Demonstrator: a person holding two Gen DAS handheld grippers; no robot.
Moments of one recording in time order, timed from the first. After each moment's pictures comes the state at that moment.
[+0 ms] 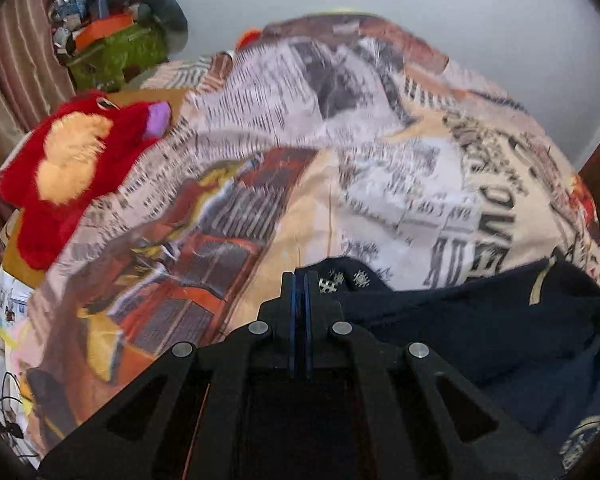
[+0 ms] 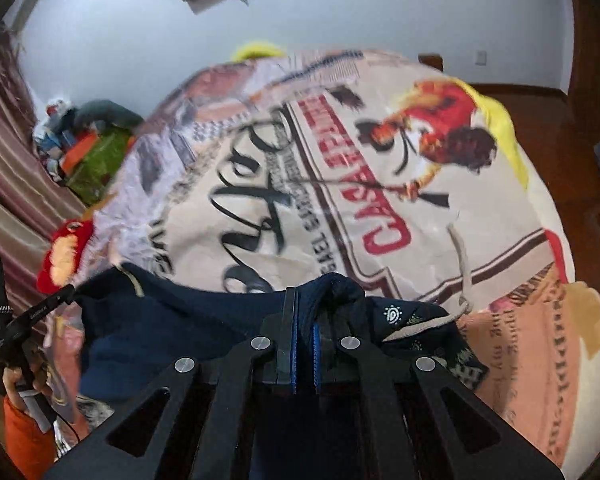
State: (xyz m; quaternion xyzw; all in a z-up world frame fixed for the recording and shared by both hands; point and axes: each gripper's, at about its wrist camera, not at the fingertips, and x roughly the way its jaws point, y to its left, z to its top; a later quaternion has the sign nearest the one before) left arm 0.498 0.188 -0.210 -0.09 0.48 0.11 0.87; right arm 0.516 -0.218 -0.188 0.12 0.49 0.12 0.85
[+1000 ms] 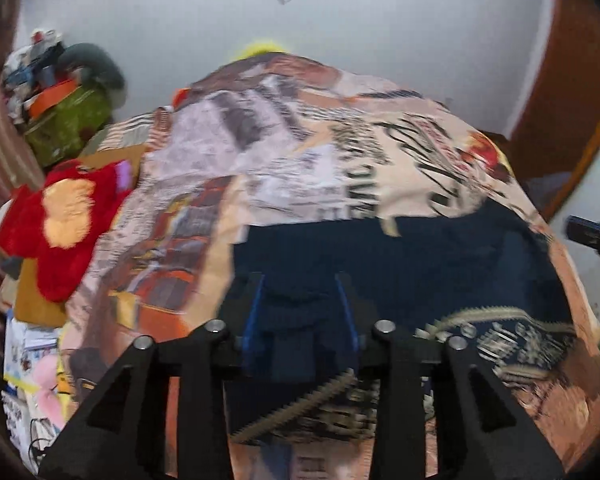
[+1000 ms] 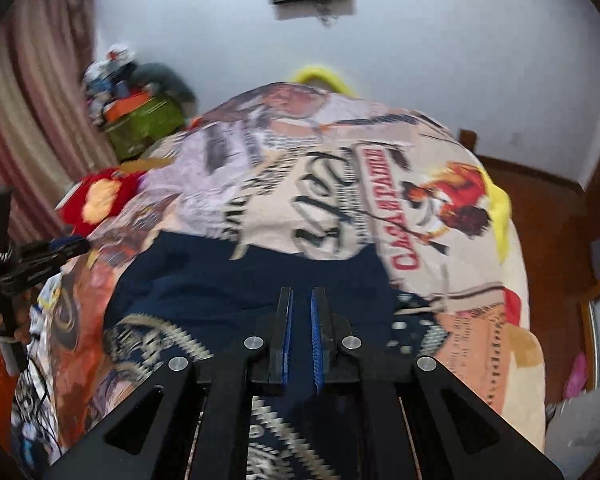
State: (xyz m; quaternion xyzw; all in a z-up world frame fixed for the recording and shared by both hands) left arm 0.401 0.118 -0.122 -0.01 0.44 -0.02 0.90; right arm 0.423 -0.168 -0.086 -0.03 0.43 0.21 0.88
